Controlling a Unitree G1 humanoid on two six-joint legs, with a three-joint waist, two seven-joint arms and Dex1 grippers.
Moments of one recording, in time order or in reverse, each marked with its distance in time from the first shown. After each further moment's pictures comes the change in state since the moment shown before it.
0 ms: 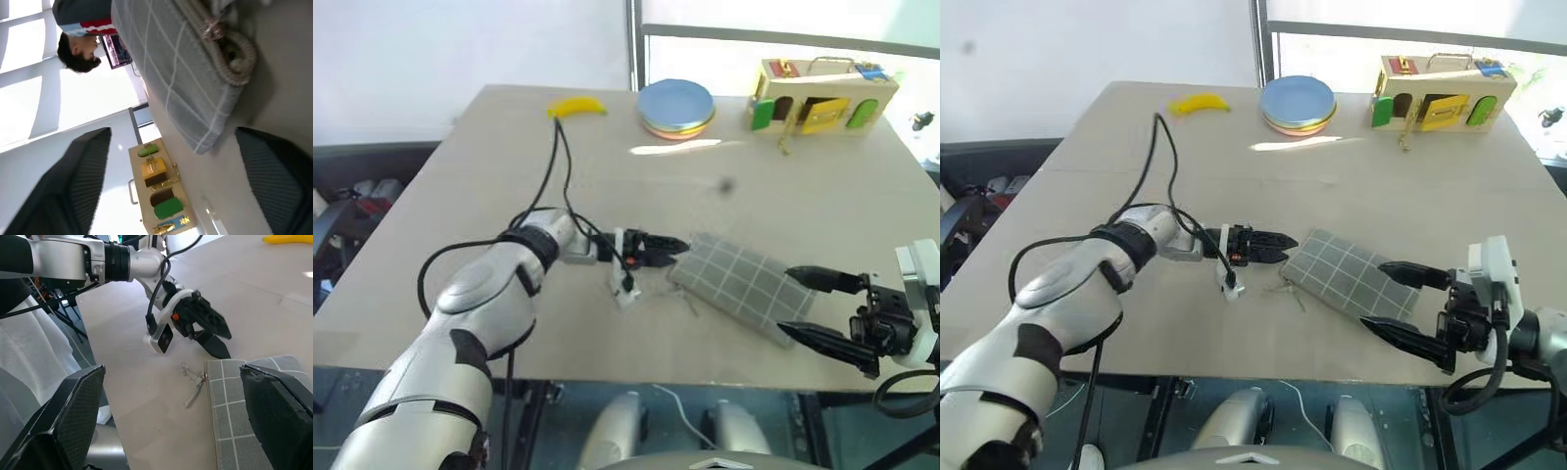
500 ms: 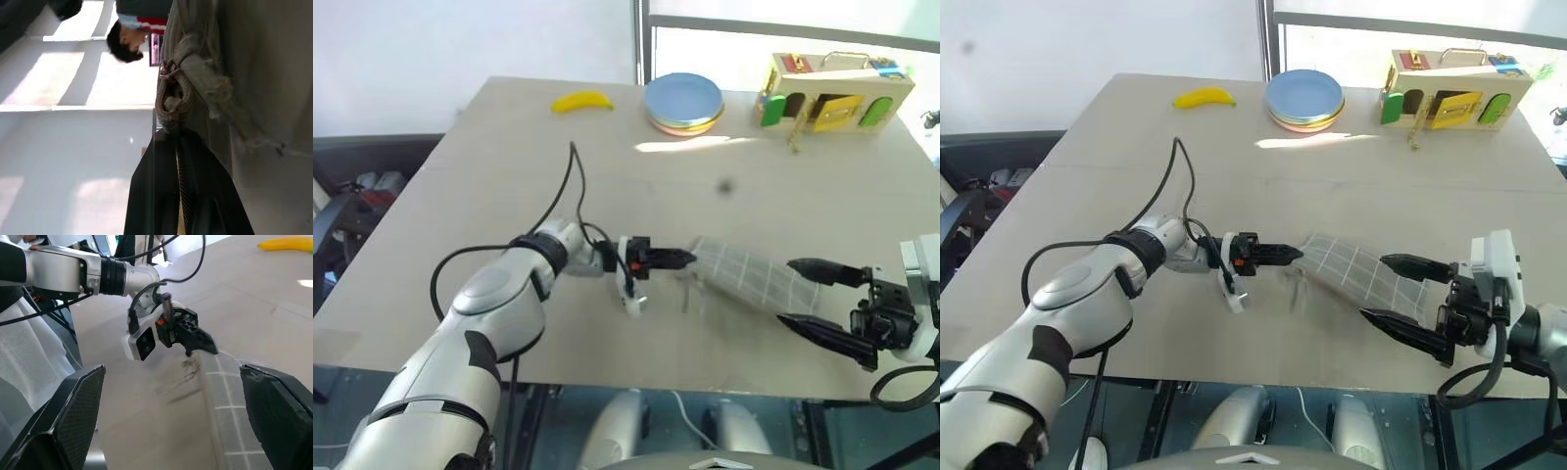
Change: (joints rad) left arm 0.037 -0.055 0.146 0.120 -0.361 -0.378 -0.107; right arm -0.046 0.003 0.004 0.009 -0.011 -0.019 -0.018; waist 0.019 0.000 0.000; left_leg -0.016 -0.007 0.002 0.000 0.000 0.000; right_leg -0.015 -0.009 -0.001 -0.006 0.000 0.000
